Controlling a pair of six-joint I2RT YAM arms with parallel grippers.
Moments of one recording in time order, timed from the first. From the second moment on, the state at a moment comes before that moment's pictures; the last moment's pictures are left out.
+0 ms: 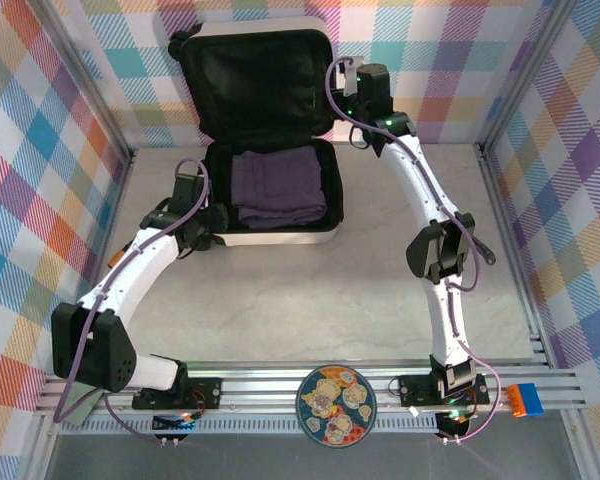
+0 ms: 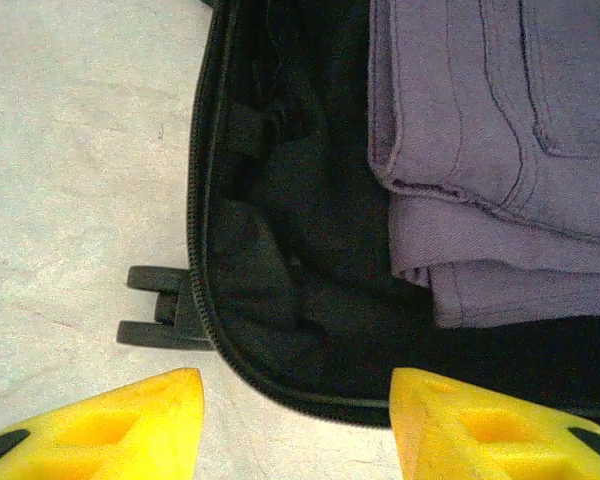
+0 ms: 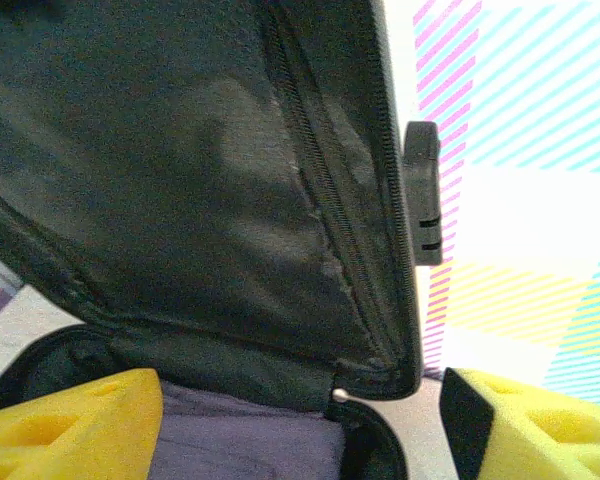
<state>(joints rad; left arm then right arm) -0.23 1.37 1.11 -0.59 -0.17 -0.34 0.37 2.30 2.49 -0.49 -0.08 0.15</state>
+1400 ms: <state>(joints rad) -0.23 1.25 0.89 -0.59 -0.16 -0.45 0.33 2.62 2.69 0.08 -0.21 -0.01</state>
